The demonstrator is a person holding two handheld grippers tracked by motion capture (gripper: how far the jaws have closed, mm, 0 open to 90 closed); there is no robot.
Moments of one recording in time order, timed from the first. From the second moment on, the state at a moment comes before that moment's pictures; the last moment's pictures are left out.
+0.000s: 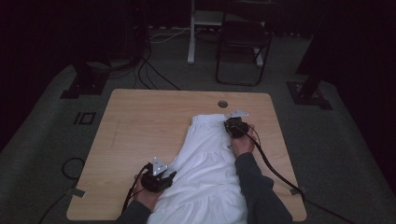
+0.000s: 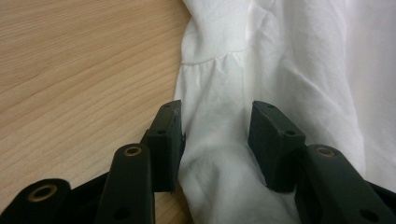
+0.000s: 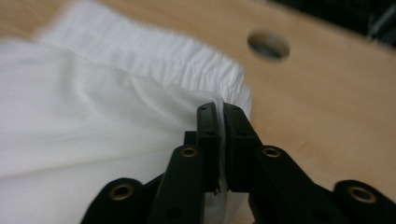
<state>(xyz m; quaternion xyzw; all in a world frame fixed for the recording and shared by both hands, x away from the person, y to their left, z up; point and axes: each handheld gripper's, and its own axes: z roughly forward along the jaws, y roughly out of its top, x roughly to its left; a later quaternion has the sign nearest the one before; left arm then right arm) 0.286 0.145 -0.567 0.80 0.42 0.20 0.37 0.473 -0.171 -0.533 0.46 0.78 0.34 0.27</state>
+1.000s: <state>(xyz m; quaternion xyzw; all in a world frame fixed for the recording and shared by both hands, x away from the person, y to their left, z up) 0.394 0.126 -0.509 0.77 0.45 0.19 0.42 0.487 -0.166 -0.555 0.50 0.78 0.34 0.17</state>
